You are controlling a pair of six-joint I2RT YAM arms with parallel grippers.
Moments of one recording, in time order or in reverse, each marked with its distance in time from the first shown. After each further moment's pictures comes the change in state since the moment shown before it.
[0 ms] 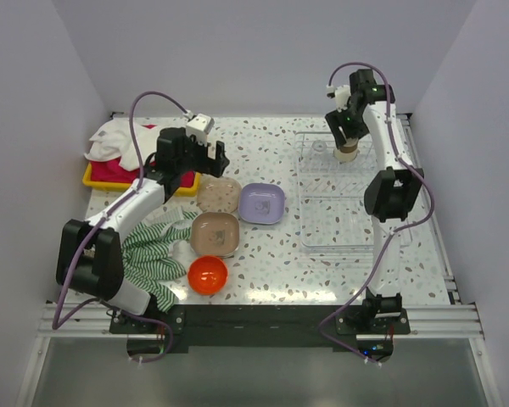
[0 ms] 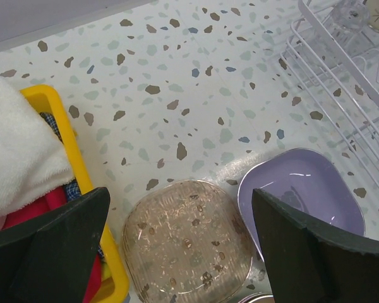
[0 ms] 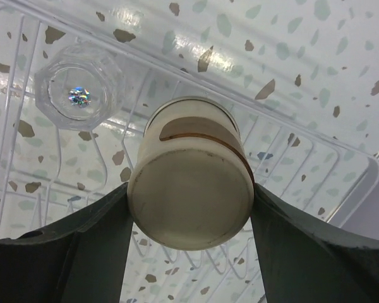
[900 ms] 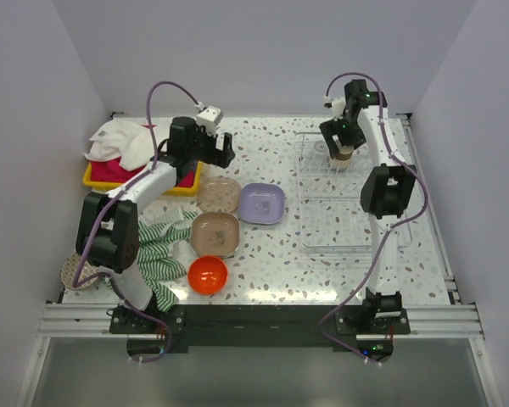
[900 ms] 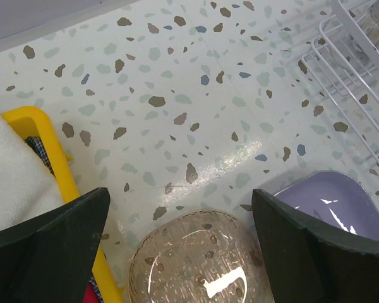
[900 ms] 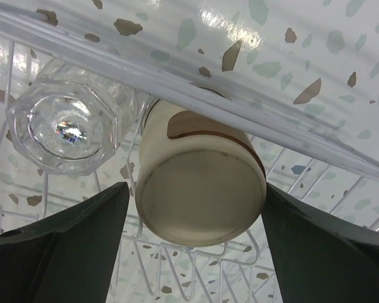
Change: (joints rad) left arm 0.000 0.227 0.179 -0.013 0.011 0.013; right arm -0.002 0.106 0.000 -0.009 -0.035 0.048
